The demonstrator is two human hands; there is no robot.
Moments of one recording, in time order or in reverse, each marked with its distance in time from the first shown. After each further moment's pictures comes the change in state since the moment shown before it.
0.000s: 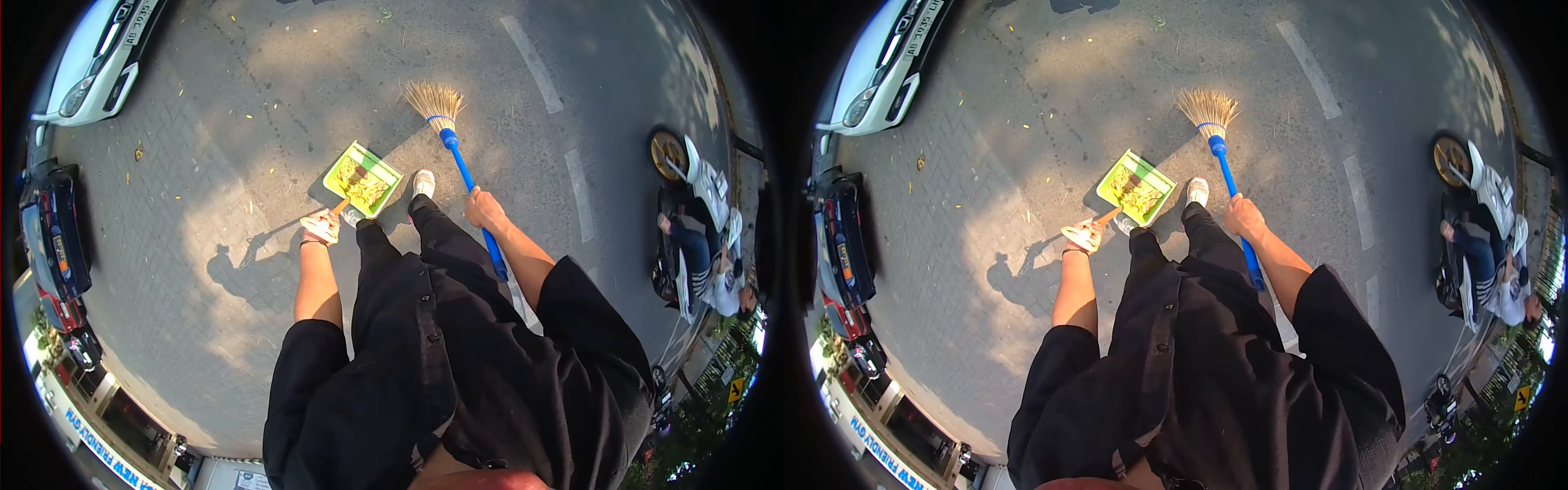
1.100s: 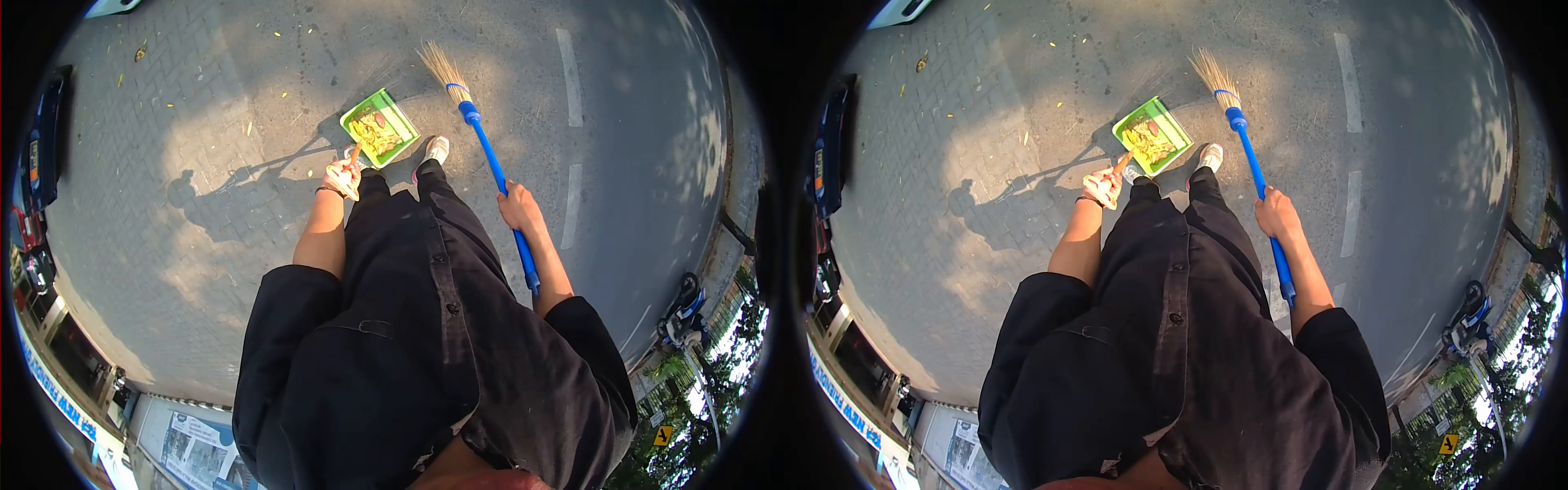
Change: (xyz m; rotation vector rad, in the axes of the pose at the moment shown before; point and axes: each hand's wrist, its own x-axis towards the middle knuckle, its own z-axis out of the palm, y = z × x) left_hand -0.001 0.017 -0.080 -0.047 -0.003 0.181; right_hand -0.108 -0.105 -0.030 -0.146 0.013 -0.106
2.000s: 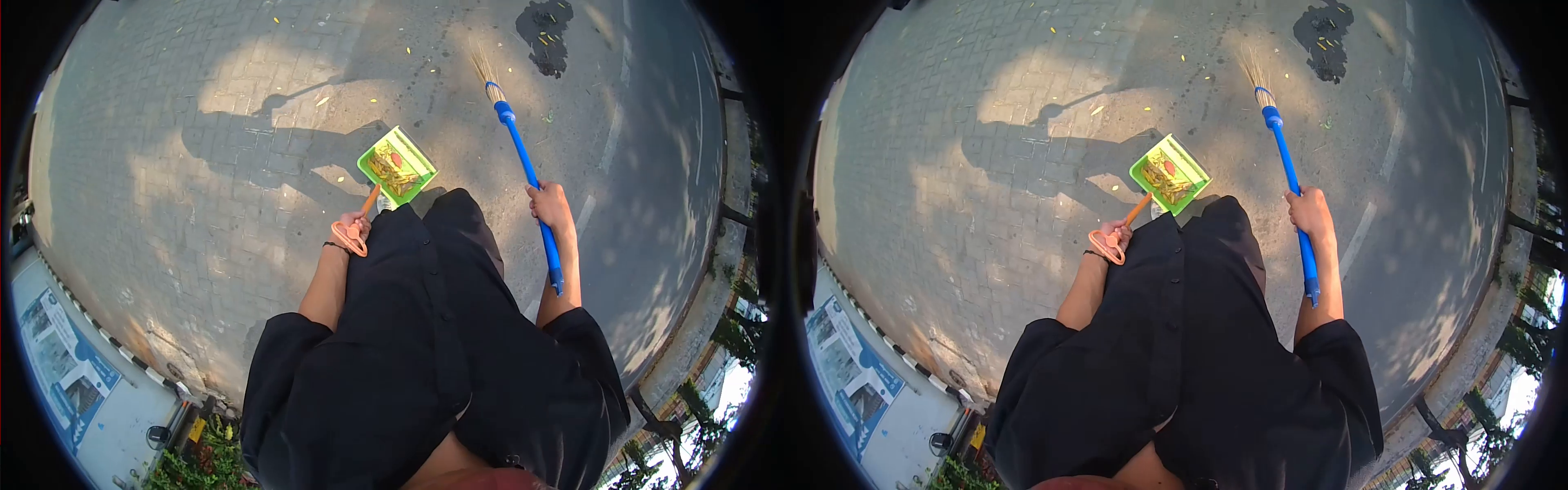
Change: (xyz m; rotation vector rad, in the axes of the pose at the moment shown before) left_hand -0.136 0.015 -0.160 -0.615 -0.385 0.030; right_hand 0.022 -0.303 -0.066 0.065 0.037 -0.247
